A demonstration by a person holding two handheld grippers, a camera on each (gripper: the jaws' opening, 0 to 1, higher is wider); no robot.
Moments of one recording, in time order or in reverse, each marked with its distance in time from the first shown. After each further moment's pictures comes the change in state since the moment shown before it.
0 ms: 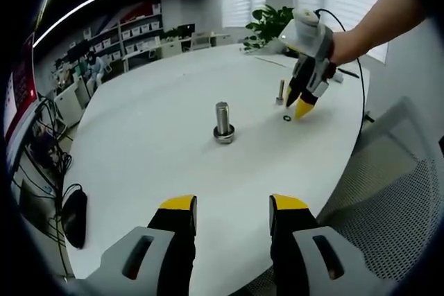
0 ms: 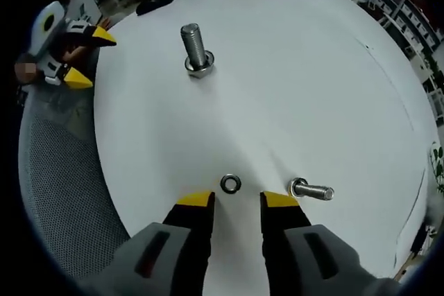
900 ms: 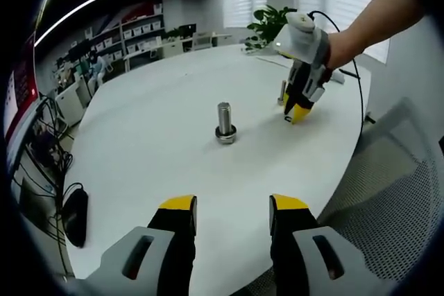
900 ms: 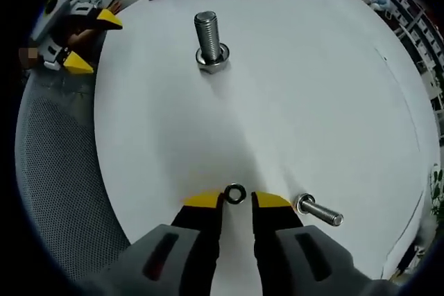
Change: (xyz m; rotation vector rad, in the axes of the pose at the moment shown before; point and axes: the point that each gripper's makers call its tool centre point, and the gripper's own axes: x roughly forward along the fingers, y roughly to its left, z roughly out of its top) left arm 0.000 0.002 0.001 -0.008 -0.004 0.008; right arm 0.011 0.000 0.004 -0.062 0.066 0.009
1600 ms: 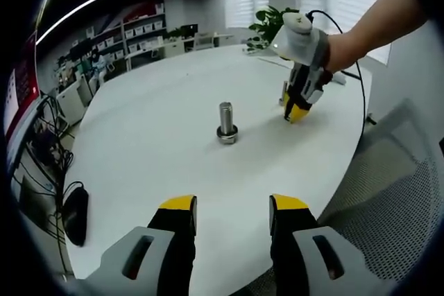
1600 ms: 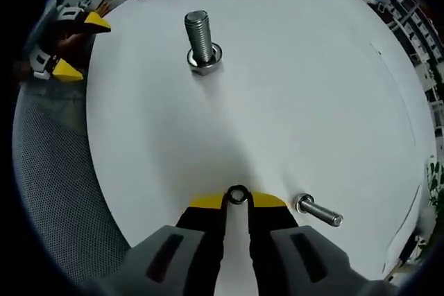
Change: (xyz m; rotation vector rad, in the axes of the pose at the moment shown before) left arm 0.000 0.001 -0.002 -0.006 0.007 0.004; right arm -0.001 0.000 0.000 0.032 -0.008 -0.031
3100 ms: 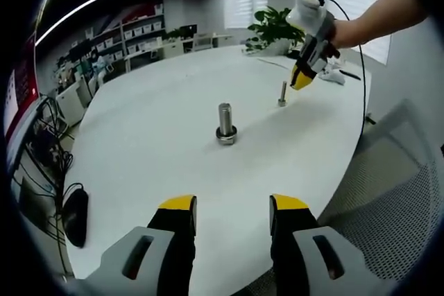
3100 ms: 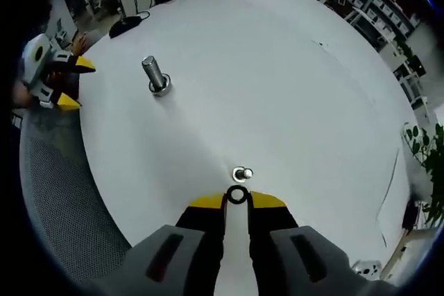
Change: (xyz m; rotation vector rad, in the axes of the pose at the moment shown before) left arm -0.001 0.000 0.003 0.004 -0.013 -0.002; right arm -0.062 -0.054 -0.014 0.150 -0.102 -0.124
